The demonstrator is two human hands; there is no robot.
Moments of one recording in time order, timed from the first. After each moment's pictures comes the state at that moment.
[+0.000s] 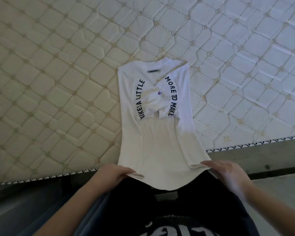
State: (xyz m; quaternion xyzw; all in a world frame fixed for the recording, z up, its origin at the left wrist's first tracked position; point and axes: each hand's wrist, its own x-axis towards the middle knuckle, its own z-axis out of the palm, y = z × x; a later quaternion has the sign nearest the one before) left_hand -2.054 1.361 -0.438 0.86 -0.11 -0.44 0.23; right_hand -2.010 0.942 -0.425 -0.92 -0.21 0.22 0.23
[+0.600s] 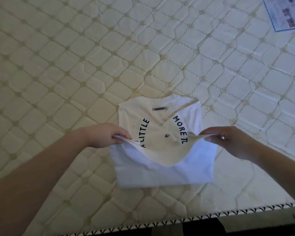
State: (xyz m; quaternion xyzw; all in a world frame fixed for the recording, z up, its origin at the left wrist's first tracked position) left_hand -1.739 1.421 -0.475 0.86 -0.13 -0.45 0.21; right_hand -1.729 1.007 -0.472 -0.86 -0.10 0.34 0.36
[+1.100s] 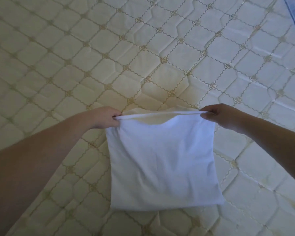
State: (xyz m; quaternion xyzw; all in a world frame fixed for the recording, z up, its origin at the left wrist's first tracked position) left_hand -1.607 1.440 -0.588 0.89 -0.04 -0.42 0.15; right_hand -1.575 1.028 -0.589 -0.89 -0.02 0.34 0.31
